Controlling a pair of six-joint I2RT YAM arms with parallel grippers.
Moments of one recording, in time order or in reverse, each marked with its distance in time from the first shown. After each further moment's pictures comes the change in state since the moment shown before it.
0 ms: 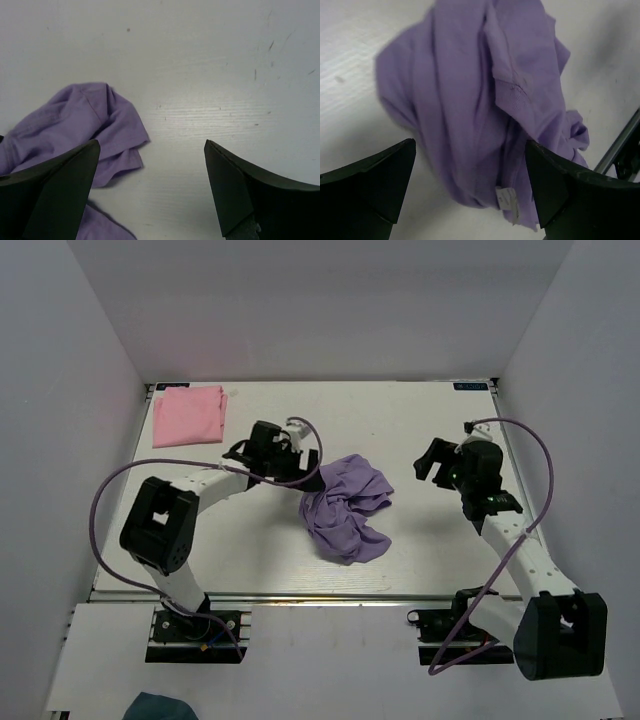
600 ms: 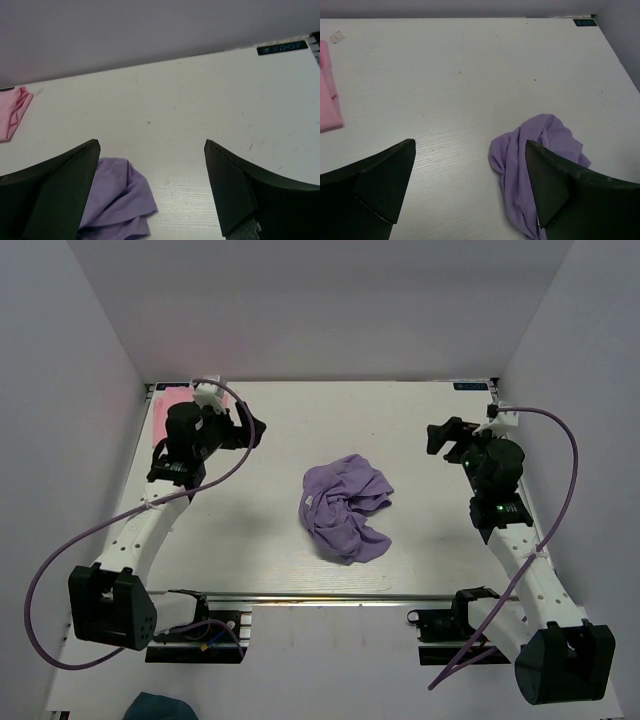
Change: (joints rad) left arm 0.225 -0.438 -0.048 0.061 -0.259 -0.006; right arm 0.000 -0.097 0.023 0.271 0.055 -0.069
